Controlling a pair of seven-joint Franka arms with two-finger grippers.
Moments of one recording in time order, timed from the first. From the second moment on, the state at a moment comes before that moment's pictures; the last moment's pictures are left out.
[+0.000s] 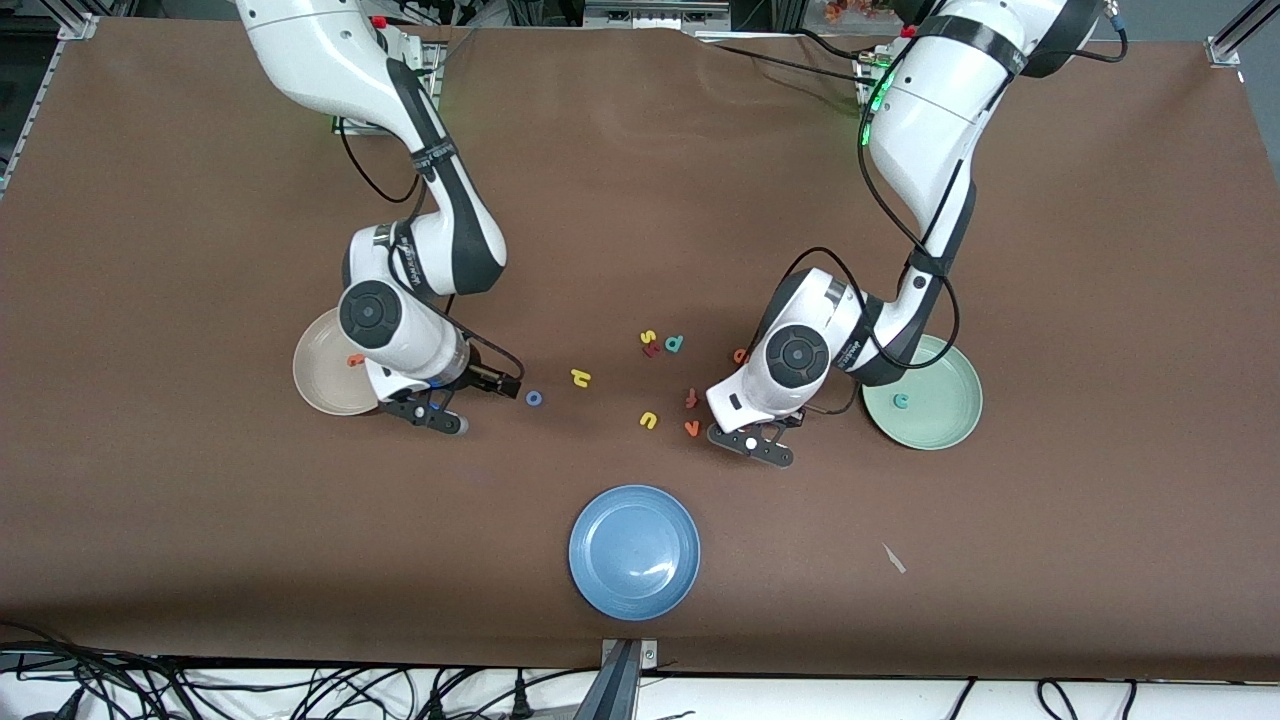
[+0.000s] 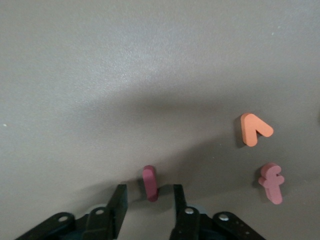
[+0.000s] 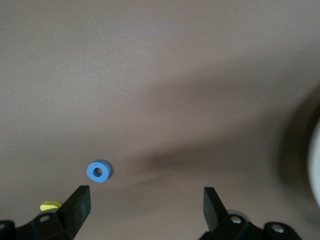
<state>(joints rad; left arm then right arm) -0.43 0.85 -0.08 -1.45 0.03 2.24 -0.16 0.67 0.63 -0.28 -1.72 0.35 2.28 0.51</state>
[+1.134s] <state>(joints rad) -0.36 0.77 -0.04 -1.41 0.03 1.99 -0.16 0.72 0.78 -0.25 -1.58 0.31 2.28 0.51</state>
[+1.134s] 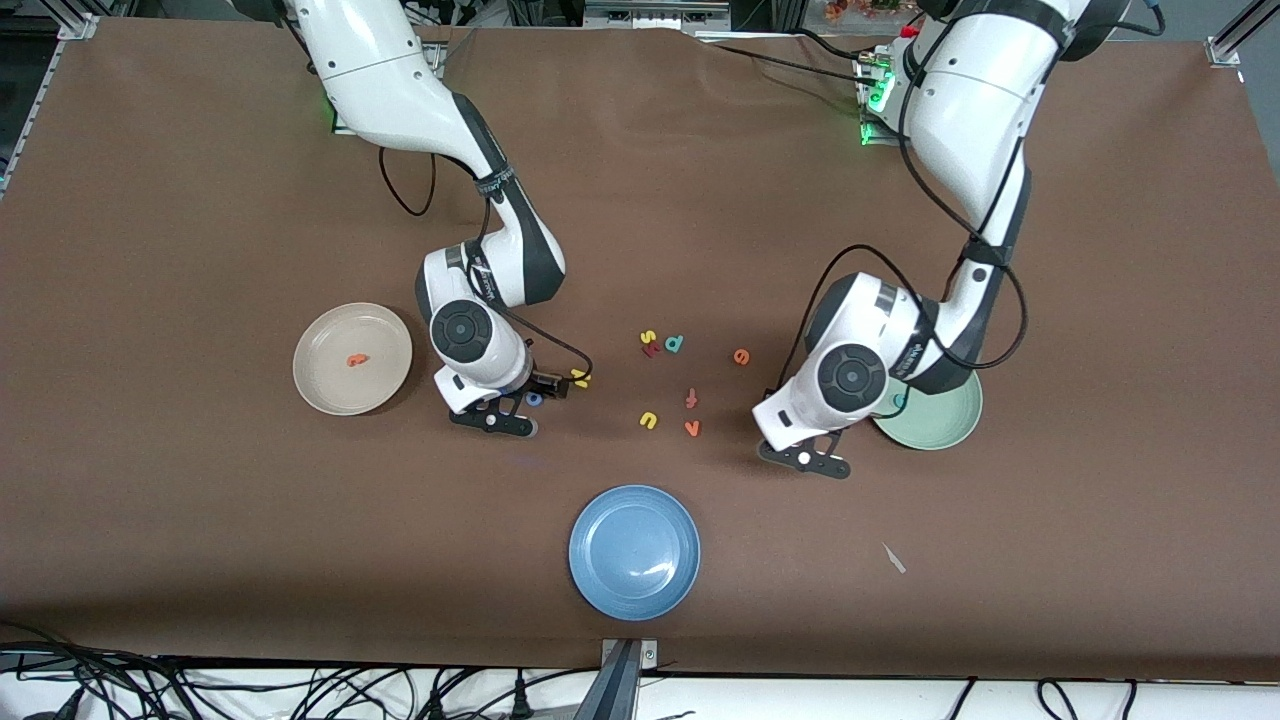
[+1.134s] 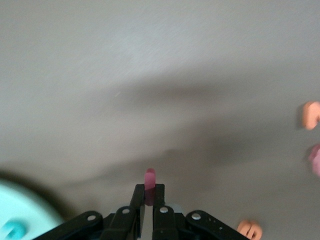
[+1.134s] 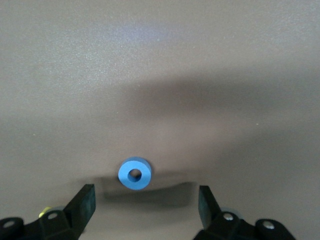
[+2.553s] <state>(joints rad) -0.17 0.62 -0.04 -1.75 0.23 1.90 -0.16 0.71 0.81 -0.26 -1.52 0.30 2.21 0.50</state>
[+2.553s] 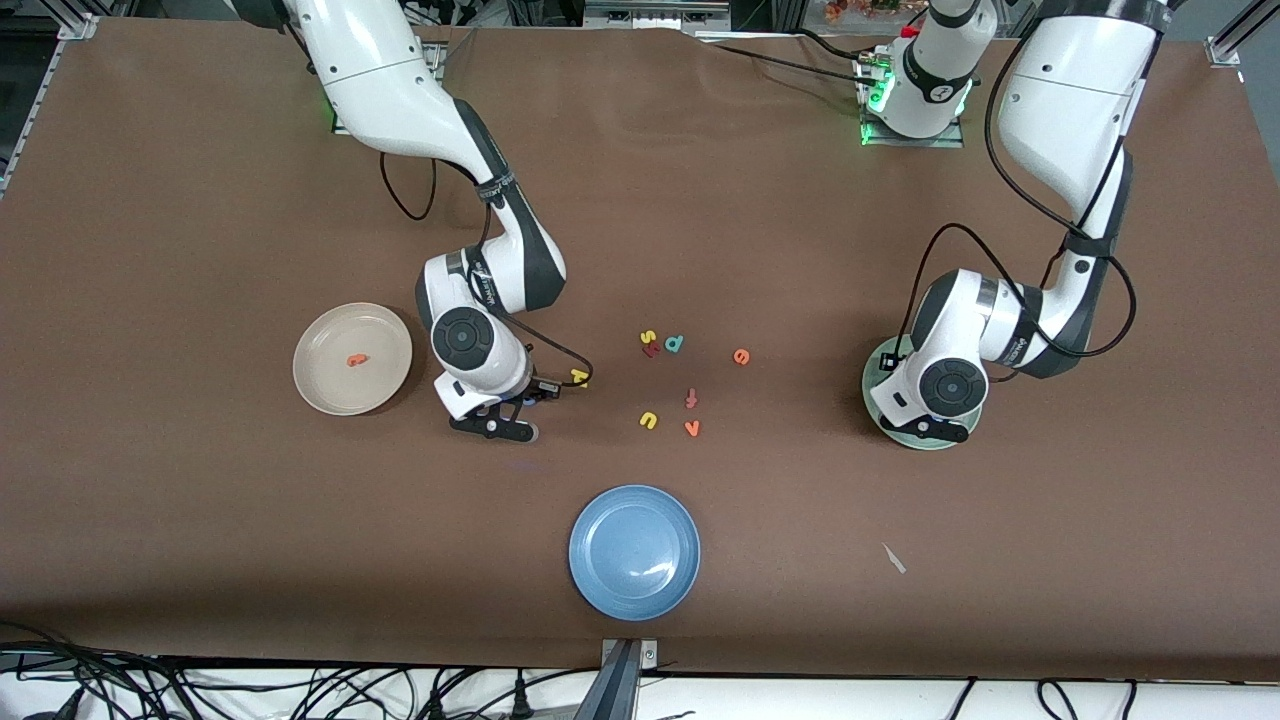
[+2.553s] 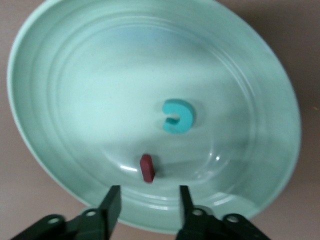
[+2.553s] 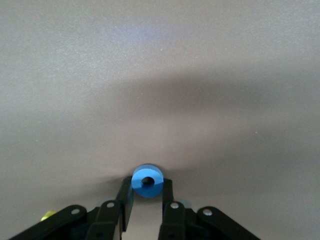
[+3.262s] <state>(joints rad) -0.22 0.49 -0.26 -1.75 0.05 1.89 -0.62 0.66 0.71 -0.35 -1.50 0.23 1.94 0.33</state>
